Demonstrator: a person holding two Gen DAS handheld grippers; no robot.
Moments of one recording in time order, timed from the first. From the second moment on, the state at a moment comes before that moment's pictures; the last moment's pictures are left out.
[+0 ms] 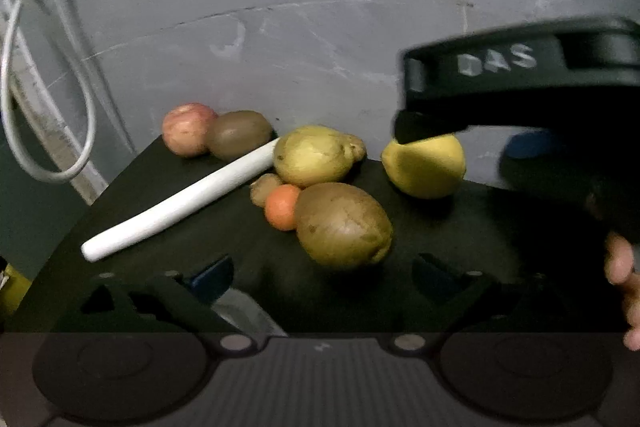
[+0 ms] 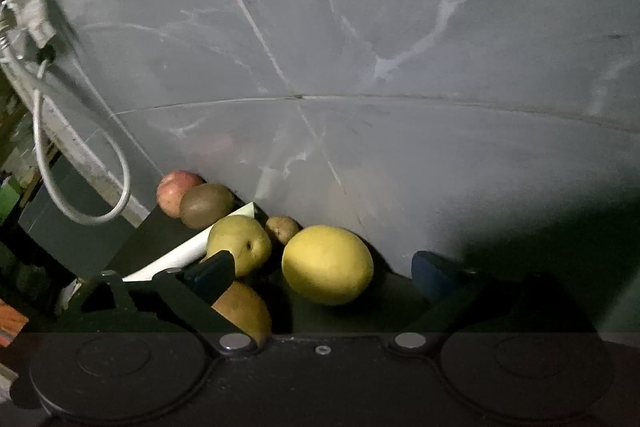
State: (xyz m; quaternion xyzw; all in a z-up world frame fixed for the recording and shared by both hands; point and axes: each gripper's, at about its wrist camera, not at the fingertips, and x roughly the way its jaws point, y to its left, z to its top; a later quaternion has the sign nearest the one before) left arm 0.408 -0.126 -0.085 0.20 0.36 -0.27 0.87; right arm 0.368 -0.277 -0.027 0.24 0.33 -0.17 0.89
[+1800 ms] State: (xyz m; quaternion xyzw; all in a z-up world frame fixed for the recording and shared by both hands) left arm 0.410 -0.117 -0.100 0.10 0.40 -0.28 0.87; right arm 0.349 -0.267 -0.047 0.22 0.36 -0.16 0.89
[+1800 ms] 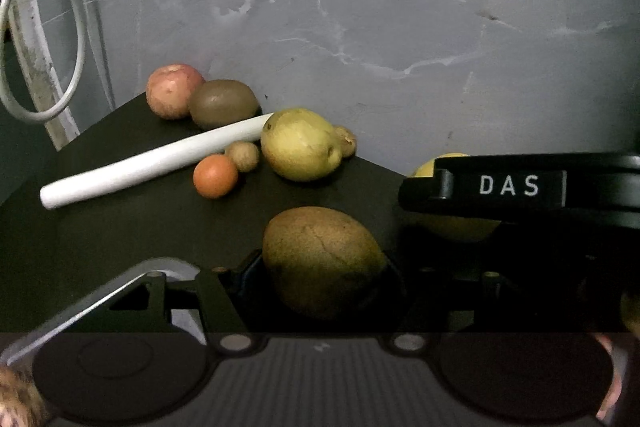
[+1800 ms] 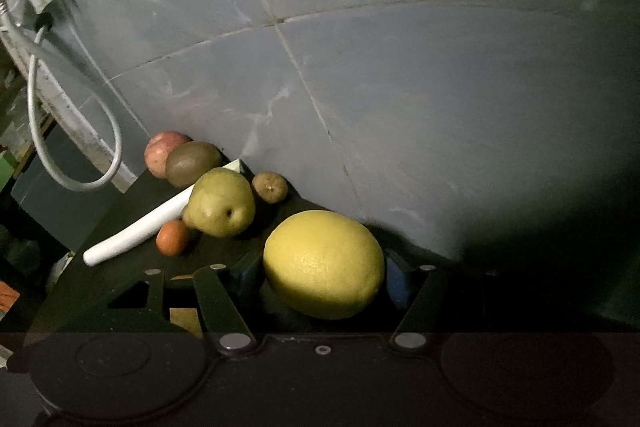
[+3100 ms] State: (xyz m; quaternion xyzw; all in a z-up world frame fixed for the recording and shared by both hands) left arm 0.248 0.066 -0.087 -0.09 0.38 -0.11 0.91; right arm 0.225 -0.123 -0.044 0.07 0.37 0.05 0.93
